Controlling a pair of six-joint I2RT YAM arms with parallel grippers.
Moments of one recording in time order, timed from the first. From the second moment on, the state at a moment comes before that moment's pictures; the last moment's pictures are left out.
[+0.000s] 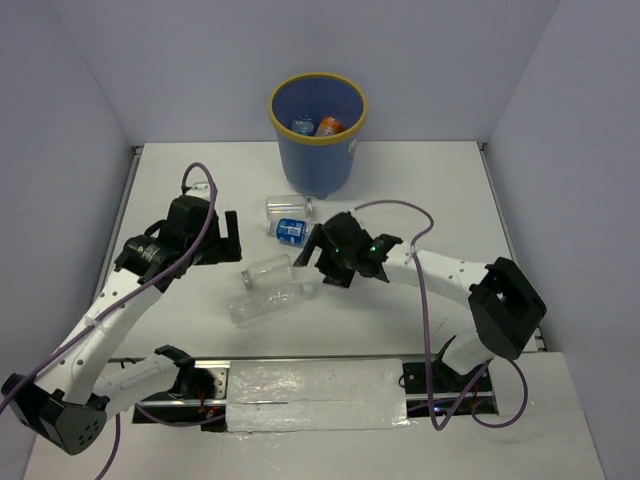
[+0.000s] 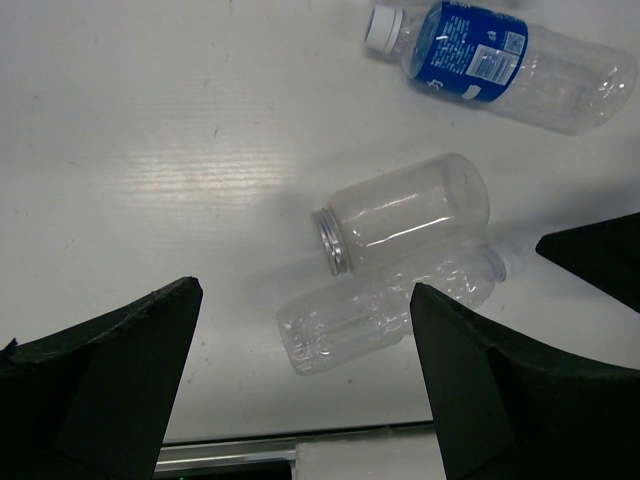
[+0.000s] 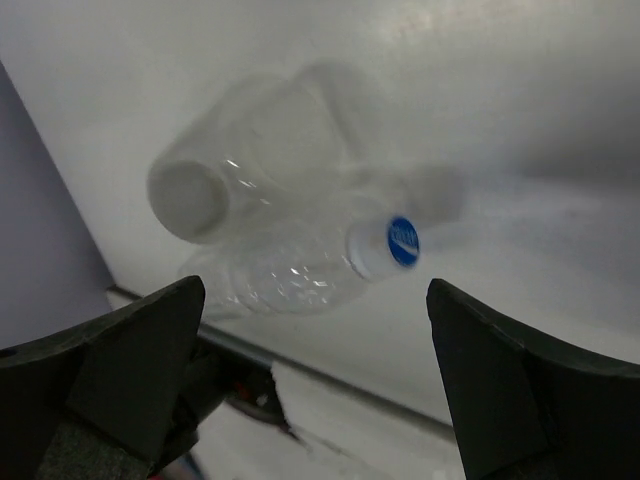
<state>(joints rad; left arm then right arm) -0.44 1.00 1.09 -0.87 -0.23 -0.42 0.81 1.52 1.01 -0.32 0.00 1.16</state>
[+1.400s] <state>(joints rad) -0.44 0.99 1.05 -0.85 -0.20 -0.42 0.85 1.67 0.82 0.10 -0.20 1.42</state>
